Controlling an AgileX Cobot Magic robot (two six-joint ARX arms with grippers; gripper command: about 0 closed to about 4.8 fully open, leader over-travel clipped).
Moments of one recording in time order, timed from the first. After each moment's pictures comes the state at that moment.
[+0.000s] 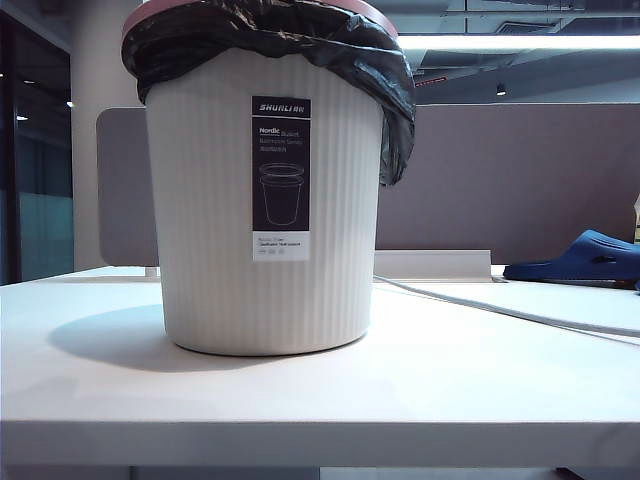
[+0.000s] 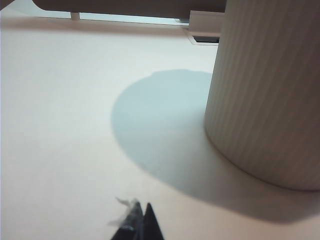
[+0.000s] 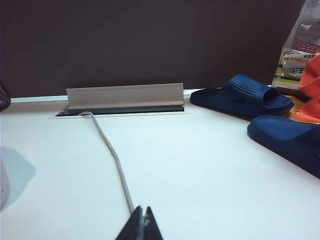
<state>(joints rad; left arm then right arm) -0.14 0.00 0.01 -0.18 0.06 -0.06 -0.09 0.00 0.00 0.06 -0.16 0.13</state>
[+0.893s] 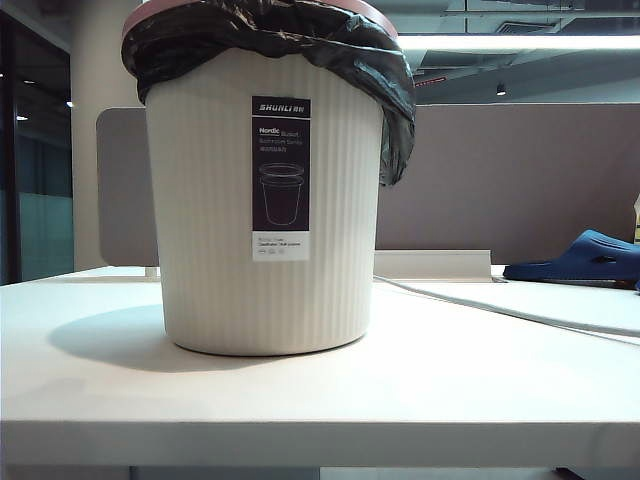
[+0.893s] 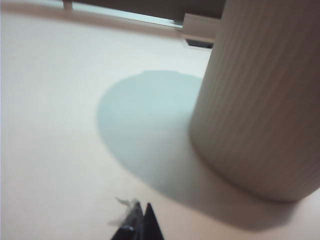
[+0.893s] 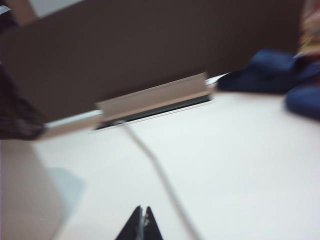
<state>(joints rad) -0.14 0.00 0.01 -0.17 0.10 -0.20 -0.09 0.00 0.00 0.06 -0.23 0.40</state>
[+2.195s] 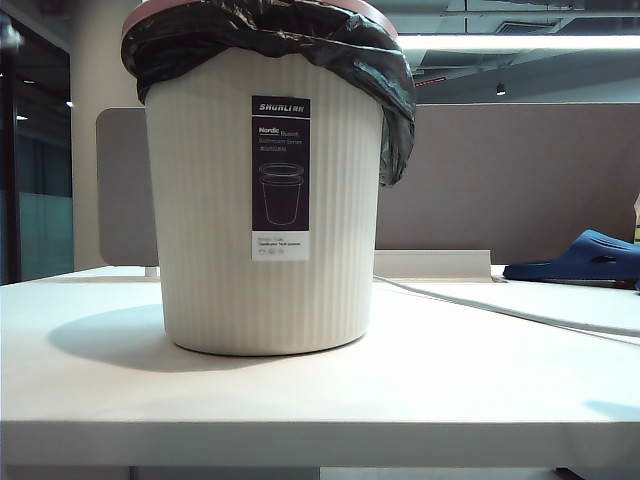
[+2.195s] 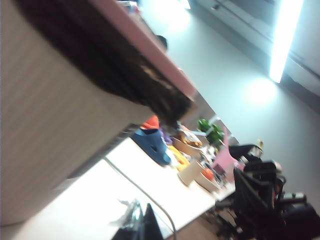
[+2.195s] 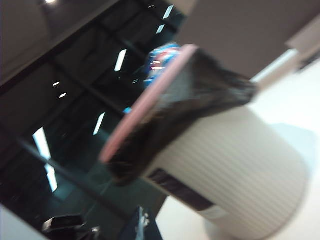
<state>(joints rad) -0.14 0.00 0.02 0.26 0.70 -0.90 -0.01 0.00 0.05 0.29 -0.69 1.16</state>
